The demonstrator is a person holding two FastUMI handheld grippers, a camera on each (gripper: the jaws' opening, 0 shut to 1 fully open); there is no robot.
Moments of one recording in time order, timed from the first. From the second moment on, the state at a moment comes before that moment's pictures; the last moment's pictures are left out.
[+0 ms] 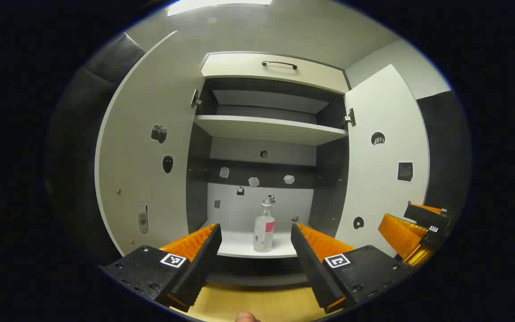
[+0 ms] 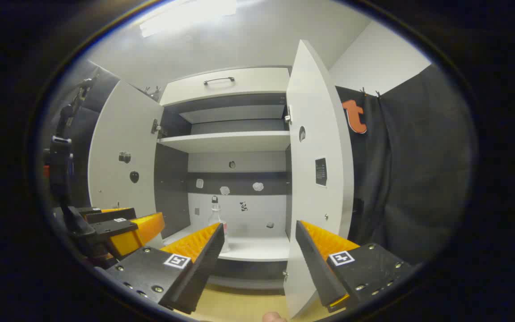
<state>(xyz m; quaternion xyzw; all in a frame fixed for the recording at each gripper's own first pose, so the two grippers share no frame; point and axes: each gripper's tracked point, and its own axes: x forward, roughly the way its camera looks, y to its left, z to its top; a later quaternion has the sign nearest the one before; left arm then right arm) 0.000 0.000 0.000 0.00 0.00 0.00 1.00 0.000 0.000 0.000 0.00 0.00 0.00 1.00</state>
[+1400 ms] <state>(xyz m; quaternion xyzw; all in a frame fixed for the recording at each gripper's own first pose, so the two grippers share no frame) 0.158 -0.015 -0.074 0.04 0.07 -0.01 1.00 -0.070 -0.108 0.041 -0.03 -0.03 -0.15 0.99</state>
